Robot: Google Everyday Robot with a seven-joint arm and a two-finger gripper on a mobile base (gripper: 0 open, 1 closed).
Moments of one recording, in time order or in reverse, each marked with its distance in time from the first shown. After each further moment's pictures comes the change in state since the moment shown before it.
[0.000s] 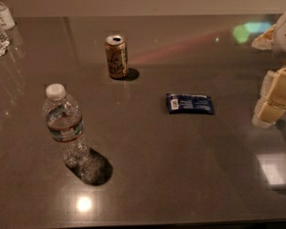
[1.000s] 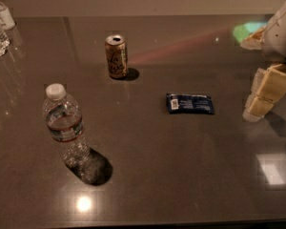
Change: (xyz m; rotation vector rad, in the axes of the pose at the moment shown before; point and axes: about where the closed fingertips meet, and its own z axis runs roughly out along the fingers) arm -0.007 -0.018 0.020 -0.020 -0.080 -0.034
